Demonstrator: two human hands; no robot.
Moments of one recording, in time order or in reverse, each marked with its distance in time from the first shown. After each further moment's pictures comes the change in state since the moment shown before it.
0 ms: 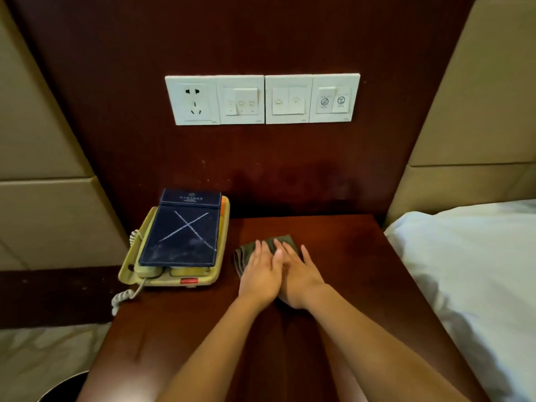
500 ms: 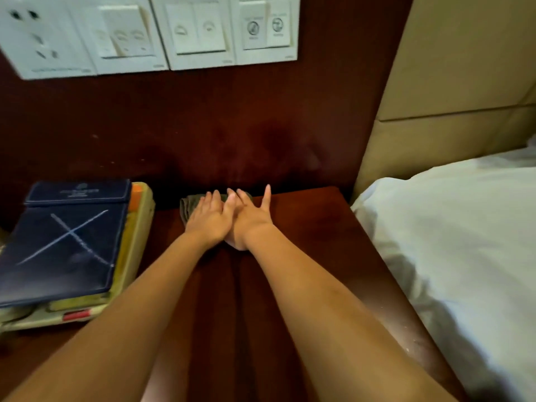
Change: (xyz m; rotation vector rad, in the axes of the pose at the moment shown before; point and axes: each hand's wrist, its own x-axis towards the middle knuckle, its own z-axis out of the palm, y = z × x) left_hand 0.134 0.022 0.007 0.266 -0.004 0.007; right_hand 0.090 0.059 -0.025 0.013 0.009 0.115
